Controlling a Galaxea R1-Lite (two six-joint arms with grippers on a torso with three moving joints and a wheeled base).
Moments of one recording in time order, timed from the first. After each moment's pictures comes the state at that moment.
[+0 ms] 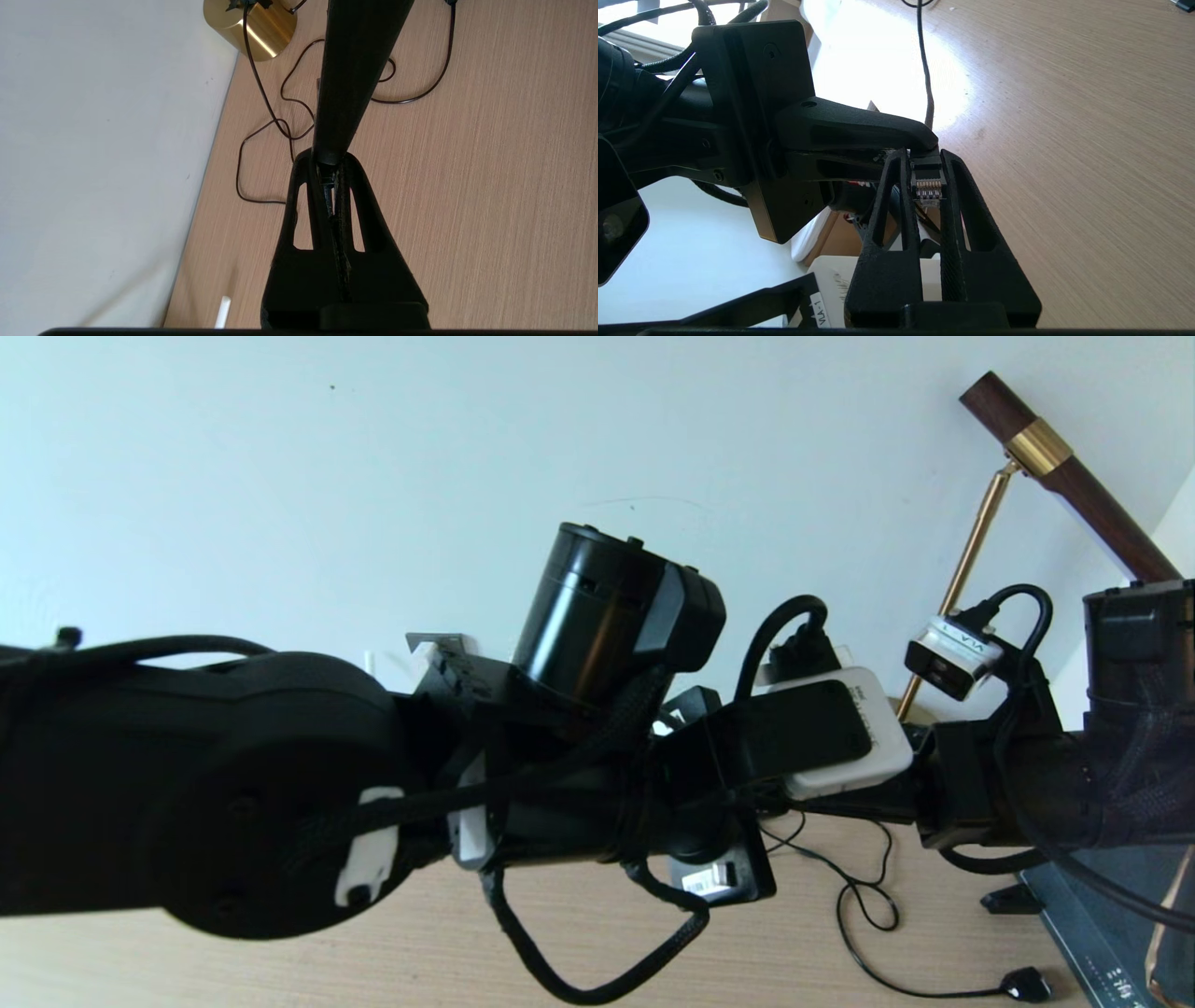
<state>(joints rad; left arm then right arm) -0.99 1.80 -1.38 0.02 -0.02 0.70 0.43 1.46 -0.85 -0.20 0.79 0.60</state>
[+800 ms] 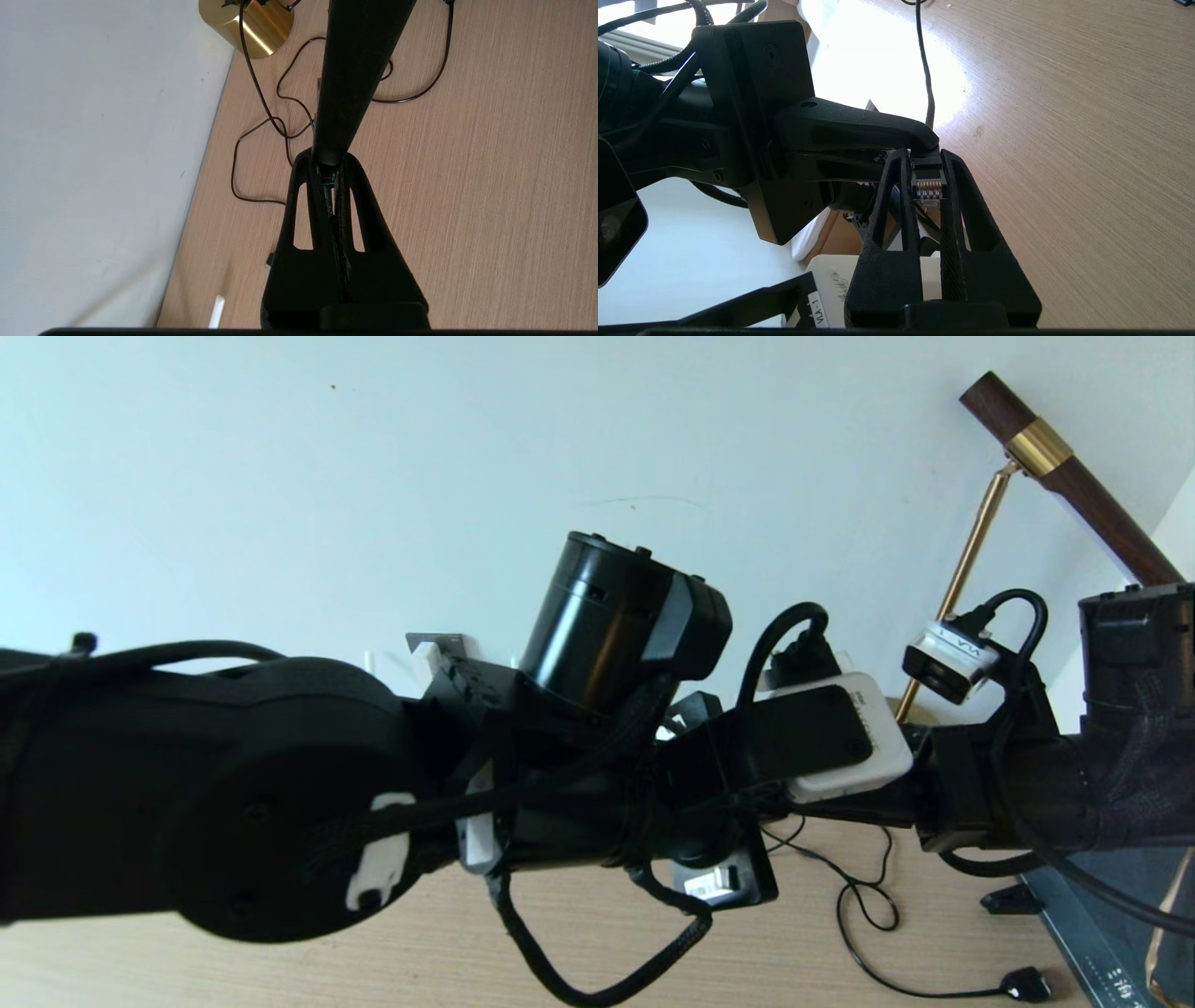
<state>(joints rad) -0.99 1.81 -1.39 0.02 -0.01 0.69 0.44 1.46 -0.84 -0.20 0.79 0.60</state>
